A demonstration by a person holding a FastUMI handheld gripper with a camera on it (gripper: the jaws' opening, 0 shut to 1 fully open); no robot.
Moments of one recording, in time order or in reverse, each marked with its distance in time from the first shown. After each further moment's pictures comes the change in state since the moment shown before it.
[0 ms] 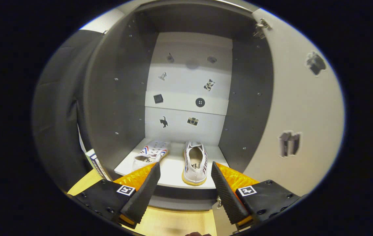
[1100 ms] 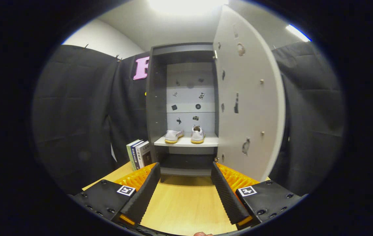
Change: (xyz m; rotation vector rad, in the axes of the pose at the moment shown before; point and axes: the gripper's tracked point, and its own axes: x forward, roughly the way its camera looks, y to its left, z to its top) arm -0.289 -0.042 -0.108 0.138 -0.121 0.052
